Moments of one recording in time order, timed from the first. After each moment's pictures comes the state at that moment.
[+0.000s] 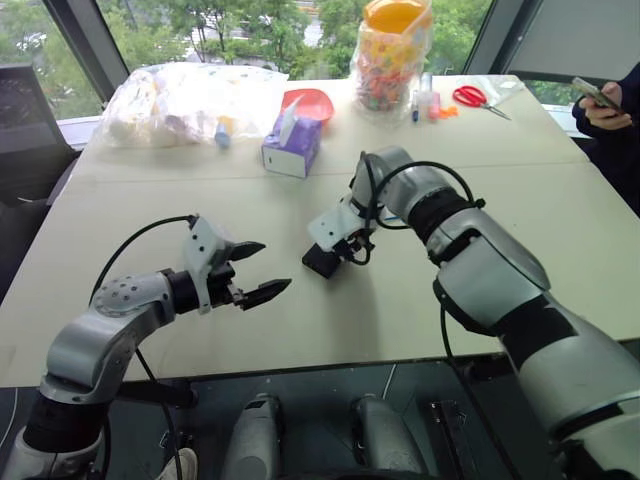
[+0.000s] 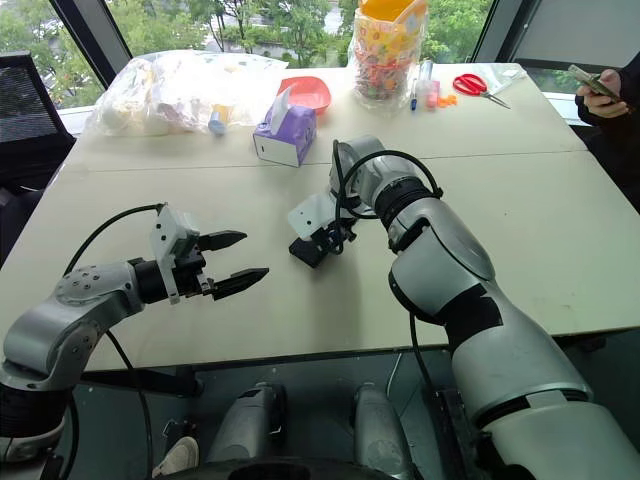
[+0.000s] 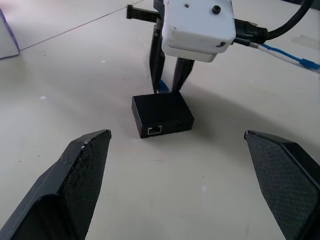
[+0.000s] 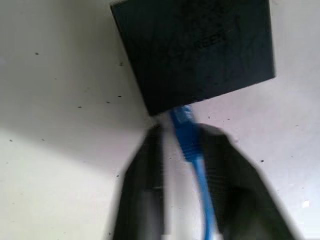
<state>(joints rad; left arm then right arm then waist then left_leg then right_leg) -0.17 0.67 0.06 -0.45 -0.58 0.67 -0.76 -1.42 -0.20 0.72 1.29 -0.51 -0.38 1.35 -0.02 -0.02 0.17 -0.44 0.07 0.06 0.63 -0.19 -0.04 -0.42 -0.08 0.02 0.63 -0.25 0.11</state>
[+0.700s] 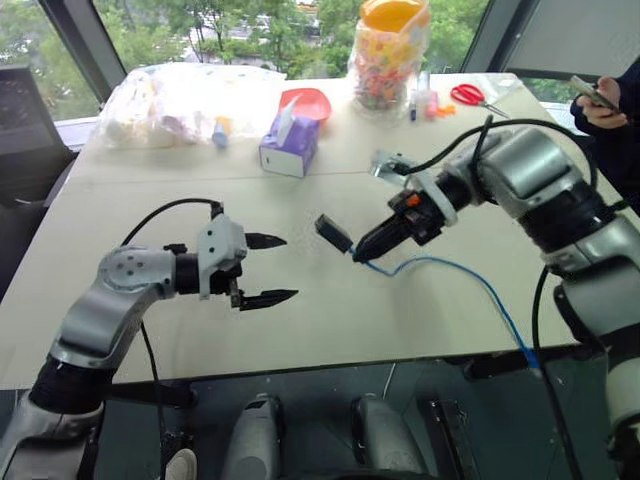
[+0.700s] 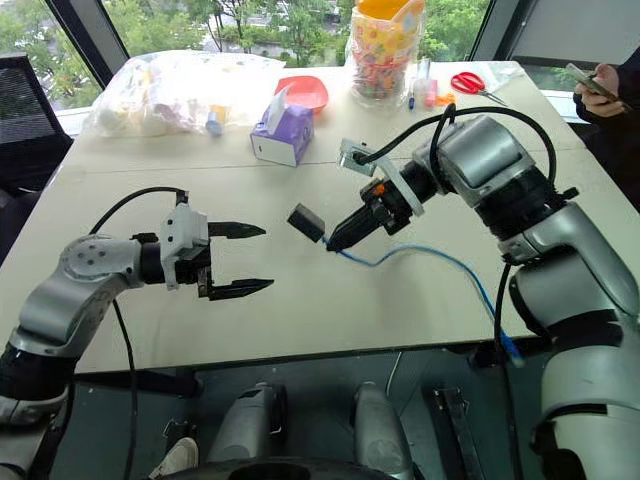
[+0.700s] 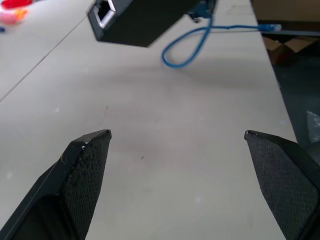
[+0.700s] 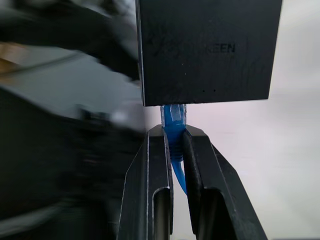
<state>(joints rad) -0.38 0.73 -0.08 -0.25 -0.44 0.31 -1.11 -1.24 -0.77 0.68 0.22 0.67 1.24 1.61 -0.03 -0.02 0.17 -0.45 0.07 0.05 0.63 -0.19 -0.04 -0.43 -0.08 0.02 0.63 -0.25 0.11</state>
